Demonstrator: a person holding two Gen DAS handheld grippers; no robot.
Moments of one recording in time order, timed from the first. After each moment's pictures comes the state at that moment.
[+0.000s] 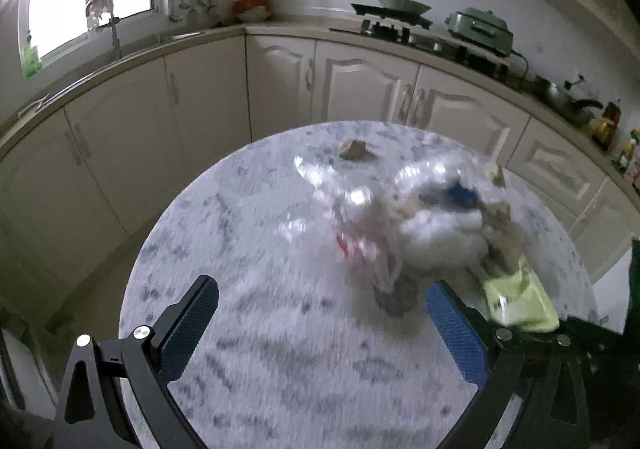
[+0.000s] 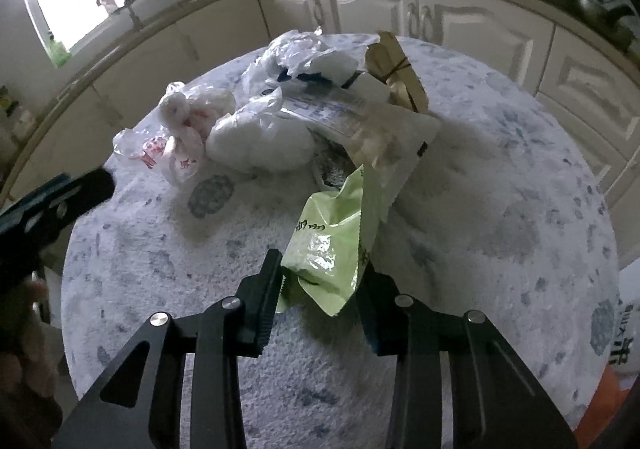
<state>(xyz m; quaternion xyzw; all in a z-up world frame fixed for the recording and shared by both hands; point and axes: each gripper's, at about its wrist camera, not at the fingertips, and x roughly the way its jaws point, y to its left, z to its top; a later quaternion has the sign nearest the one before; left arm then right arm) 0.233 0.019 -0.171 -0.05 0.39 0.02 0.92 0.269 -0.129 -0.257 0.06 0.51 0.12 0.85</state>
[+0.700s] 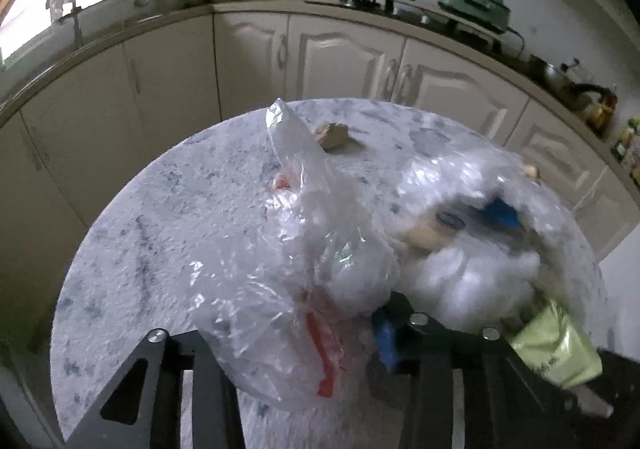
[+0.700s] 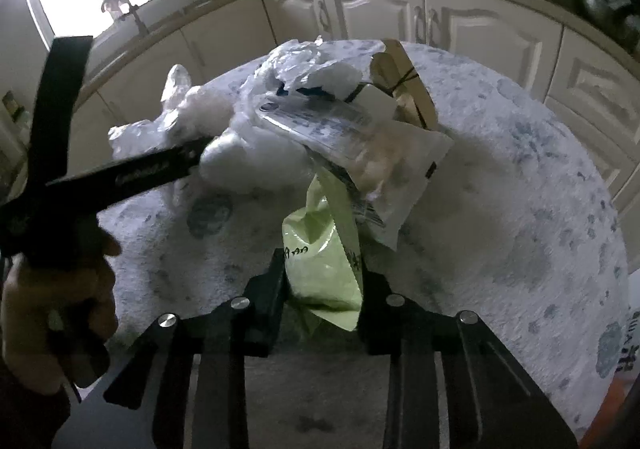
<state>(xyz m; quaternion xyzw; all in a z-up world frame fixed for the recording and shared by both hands) 0.355 0.007 -0.236 -0.05 0.42 -0.04 0.90 0.288 -0.136 -0.262 0.07 0.51 0.13 0.85</state>
